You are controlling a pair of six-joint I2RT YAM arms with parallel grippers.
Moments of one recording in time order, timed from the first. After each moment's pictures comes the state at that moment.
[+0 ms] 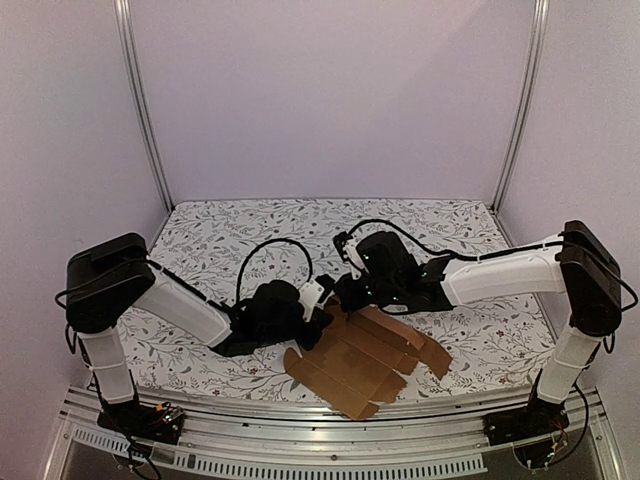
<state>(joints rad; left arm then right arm) -1.02 1.88 0.75 0.61 -0.14 -0.13 0.97 1.77 1.08 0.04 0.10 0.40</state>
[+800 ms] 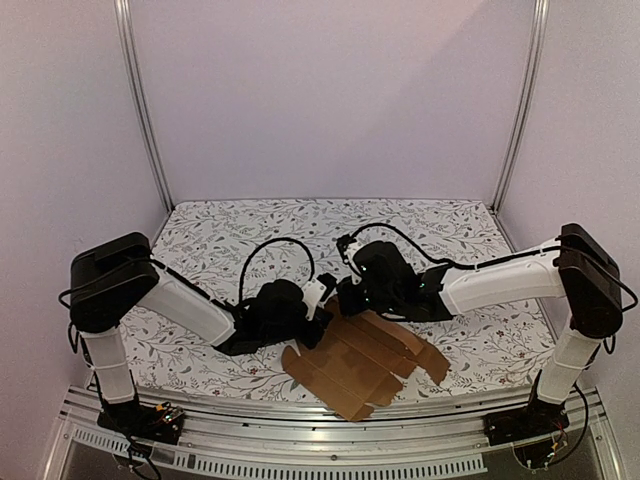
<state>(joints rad) -1.02 1.90 0.78 0.59 -0.17 -0.15 1.02 1.77 1.04 0.10 0.25 0.42</state>
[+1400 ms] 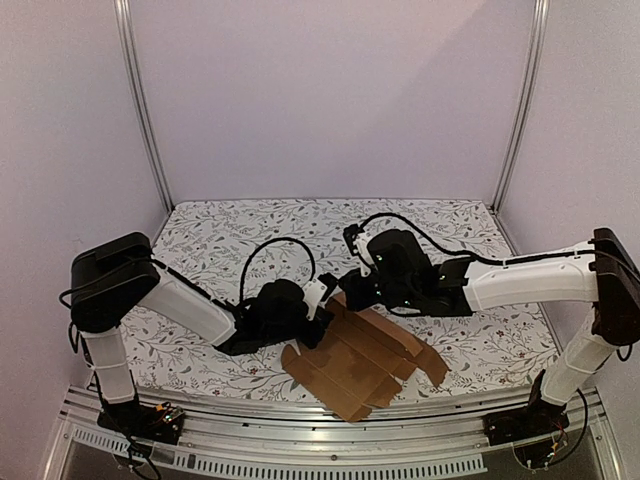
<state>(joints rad) -1.02 1.91 0.78 0.59 -0.17 -0.14 1.03 1.63 1.03 0.03 0.21 0.45</state>
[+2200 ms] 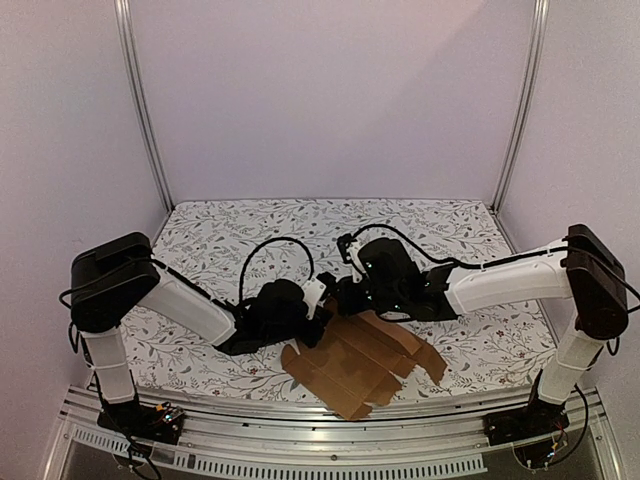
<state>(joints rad) -1.02 1.91 0.78 0.59 -0.18 -0.15 1.01 1.74 1.03 0.13 0.12 0.53</state>
